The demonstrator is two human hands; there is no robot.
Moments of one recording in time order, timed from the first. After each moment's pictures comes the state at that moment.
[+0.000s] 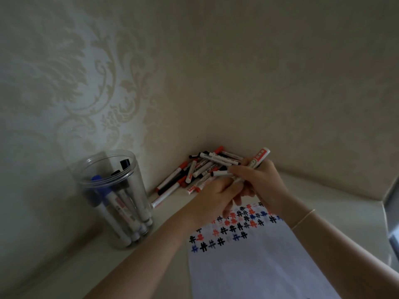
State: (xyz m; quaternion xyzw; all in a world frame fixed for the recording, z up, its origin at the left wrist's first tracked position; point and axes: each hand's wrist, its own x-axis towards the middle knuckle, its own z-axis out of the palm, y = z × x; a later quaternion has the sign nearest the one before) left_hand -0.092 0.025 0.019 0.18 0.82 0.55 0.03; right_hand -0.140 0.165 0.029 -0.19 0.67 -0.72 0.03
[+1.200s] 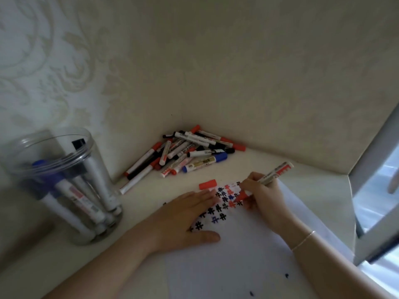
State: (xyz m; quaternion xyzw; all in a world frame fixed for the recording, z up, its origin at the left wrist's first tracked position) left_hand -0.079 -0.005 -0.043 0.28 0.95 0.13 0.10; right_hand -0.120 0.202 -0.038 0.03 0.73 -0.68 -0.02
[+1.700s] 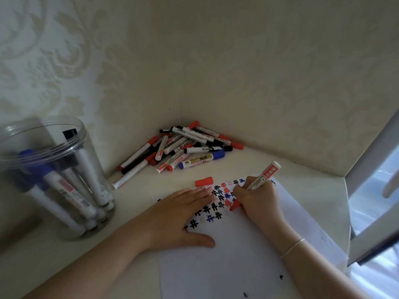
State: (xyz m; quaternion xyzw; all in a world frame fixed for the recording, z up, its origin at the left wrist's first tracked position) left_hand -0.083 -0.005 -0.047 0.28 0.95 0.13 0.09; right_hand -0.118 0.194 -0.043 0.04 0.84 -0.53 -0.09
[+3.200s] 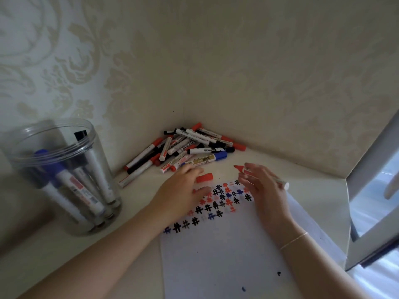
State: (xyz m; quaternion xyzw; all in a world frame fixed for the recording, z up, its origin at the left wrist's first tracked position) left_hand -0.108 0.012 -0.036 0.13 0.96 0.23 -0.09; right_hand -0.125 0.206 -0.040 0.02 0.54 -0.84 -0.06
